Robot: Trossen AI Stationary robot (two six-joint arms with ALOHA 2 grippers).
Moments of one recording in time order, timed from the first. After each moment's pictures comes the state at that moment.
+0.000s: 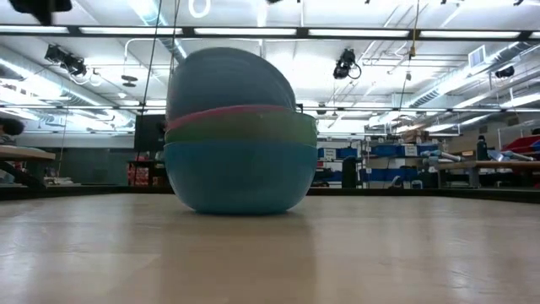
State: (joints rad) left arm -0.64 1.13 1.18 -1.20 -0.24 -1.08; right arm 0.14 1.70 1.81 -0.85 0.12 0.11
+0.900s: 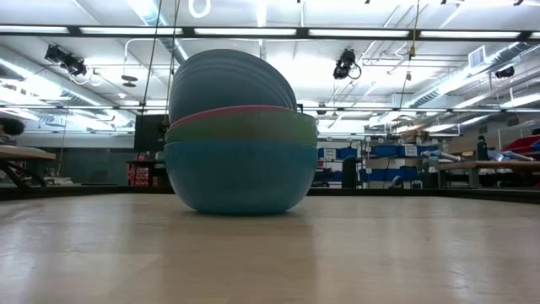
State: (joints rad) left arm -1.18 1.84 1.55 -1.03 -0.08 -1.37; right arm -0.18 1.35 1.81 -1.00 0.30 0.16
